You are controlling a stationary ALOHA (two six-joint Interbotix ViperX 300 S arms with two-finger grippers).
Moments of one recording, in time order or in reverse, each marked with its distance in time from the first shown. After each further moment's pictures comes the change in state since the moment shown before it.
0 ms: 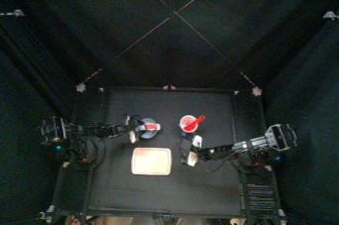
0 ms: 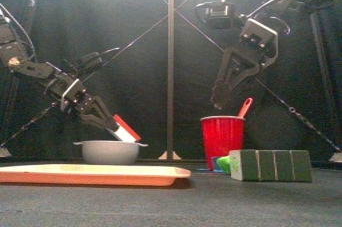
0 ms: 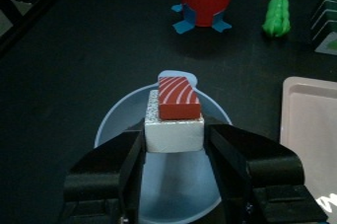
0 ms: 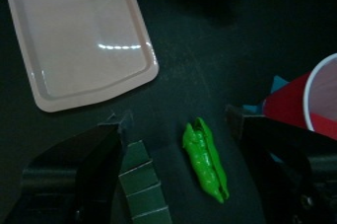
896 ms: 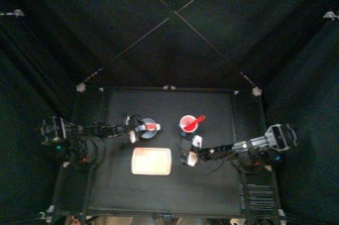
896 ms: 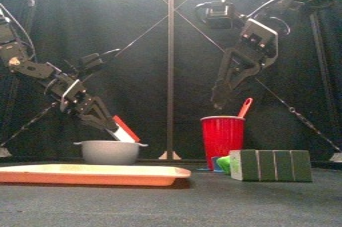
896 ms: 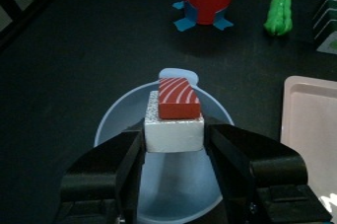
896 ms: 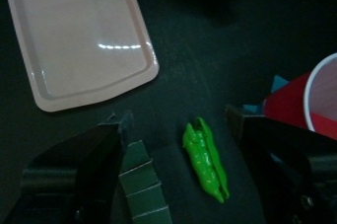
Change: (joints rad) left arm -0.003 -0.002 0.000 -0.009 0.012 -0.003; right arm 0.000 0.002 0.000 0.002 0.000 0.002
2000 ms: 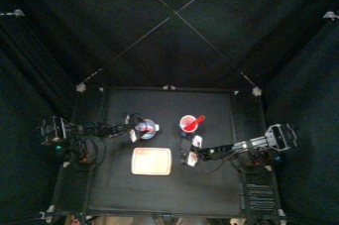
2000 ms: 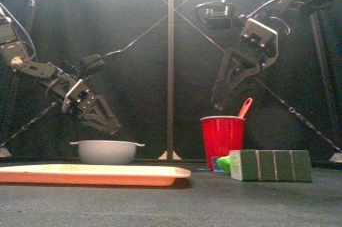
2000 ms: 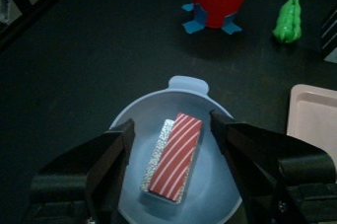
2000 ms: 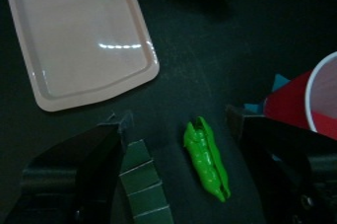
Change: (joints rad) left arm 0.002 0.002 -0.009 -0.052 0.012 0.002; right arm 0.000 0.000 0.000 0.006 0.000 -0.002
